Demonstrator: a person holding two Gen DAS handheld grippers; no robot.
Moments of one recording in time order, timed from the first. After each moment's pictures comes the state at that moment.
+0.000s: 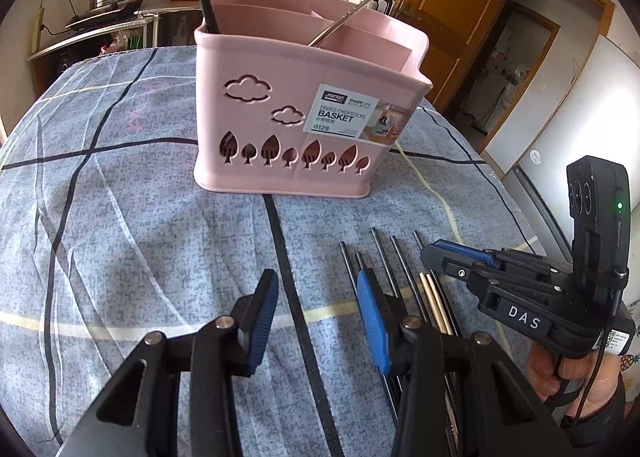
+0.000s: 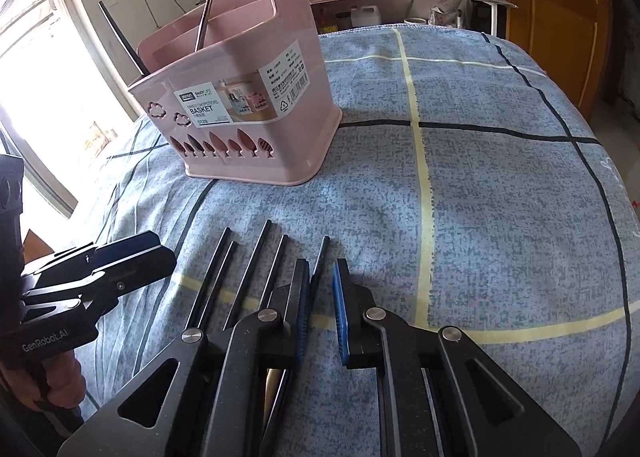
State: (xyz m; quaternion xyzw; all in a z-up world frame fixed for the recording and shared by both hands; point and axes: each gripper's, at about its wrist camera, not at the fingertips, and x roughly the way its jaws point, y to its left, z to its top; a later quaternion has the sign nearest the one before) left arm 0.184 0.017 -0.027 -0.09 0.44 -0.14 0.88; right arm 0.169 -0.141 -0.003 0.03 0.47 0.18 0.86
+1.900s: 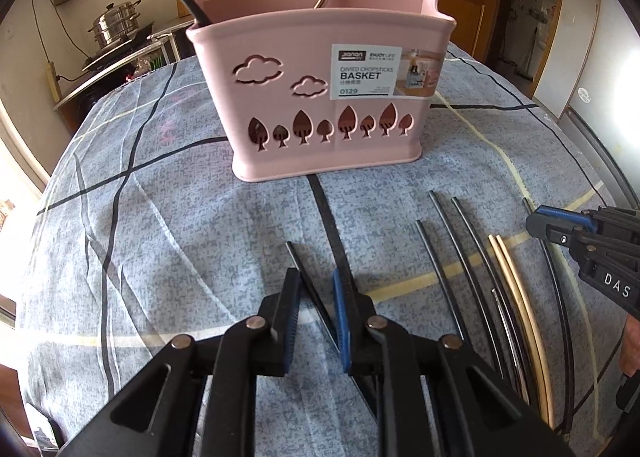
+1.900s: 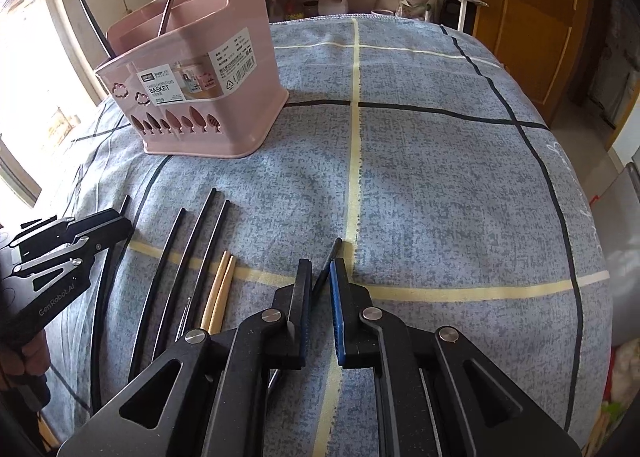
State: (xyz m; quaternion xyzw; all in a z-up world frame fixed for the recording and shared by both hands) left arm 0.196 -0.012 -0.038 0.05 0.47 -0.06 0.88; right arm 0.156 -0.162 -0.002 -0.02 0.49 0.11 0.86
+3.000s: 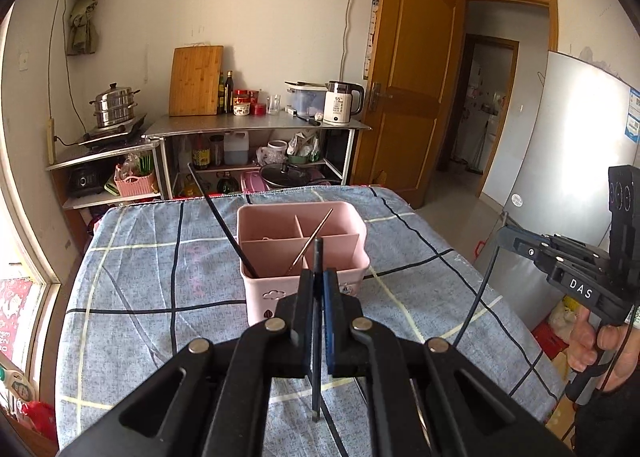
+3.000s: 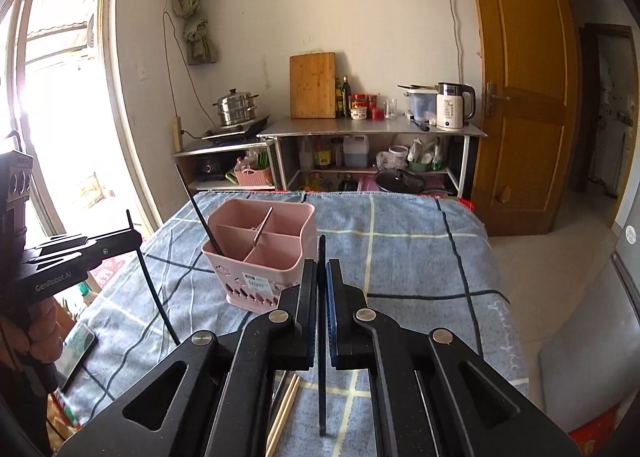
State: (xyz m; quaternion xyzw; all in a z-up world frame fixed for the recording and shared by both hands) left arm 0.153 0.036 0.137 -0.03 0.29 -0.14 0.95; right arm 0.104 -0.171 0.178 0.01 0.27 0.16 0.95
